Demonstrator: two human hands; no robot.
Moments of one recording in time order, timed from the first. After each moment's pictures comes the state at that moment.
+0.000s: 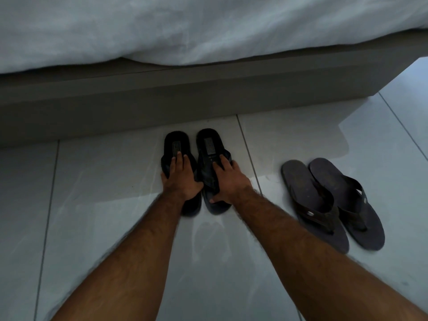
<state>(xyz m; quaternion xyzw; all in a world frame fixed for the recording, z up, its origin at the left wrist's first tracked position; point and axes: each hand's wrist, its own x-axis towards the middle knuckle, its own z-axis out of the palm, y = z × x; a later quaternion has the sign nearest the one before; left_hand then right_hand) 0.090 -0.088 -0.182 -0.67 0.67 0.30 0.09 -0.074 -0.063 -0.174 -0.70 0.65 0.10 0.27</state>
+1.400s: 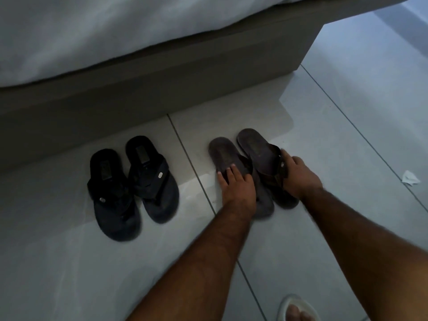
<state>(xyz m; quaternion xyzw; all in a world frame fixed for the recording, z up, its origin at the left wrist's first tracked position) -0.204 0.011 -0.155 -0.48 0.83 0.23 0.18 -0.380 0.051 -0.156 -0.45 0.86 0.00 0.25</state>
